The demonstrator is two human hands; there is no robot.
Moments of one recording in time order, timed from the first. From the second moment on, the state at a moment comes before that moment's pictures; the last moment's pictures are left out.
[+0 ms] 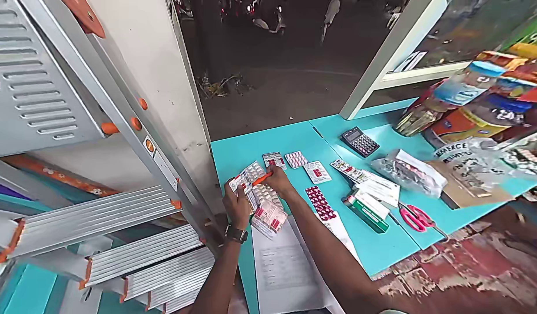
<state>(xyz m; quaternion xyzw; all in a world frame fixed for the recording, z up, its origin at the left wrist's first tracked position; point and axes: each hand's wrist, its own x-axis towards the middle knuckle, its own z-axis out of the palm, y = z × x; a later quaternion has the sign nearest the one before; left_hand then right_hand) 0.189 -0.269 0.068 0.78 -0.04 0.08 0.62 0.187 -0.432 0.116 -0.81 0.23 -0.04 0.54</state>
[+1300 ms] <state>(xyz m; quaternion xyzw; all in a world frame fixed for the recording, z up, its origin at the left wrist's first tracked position) 0.109 -0.215 0.074 0.84 -0.47 0.05 0.25 -0.078 -0.432 0.084 -0.62 0.12 -0.28 0.73</state>
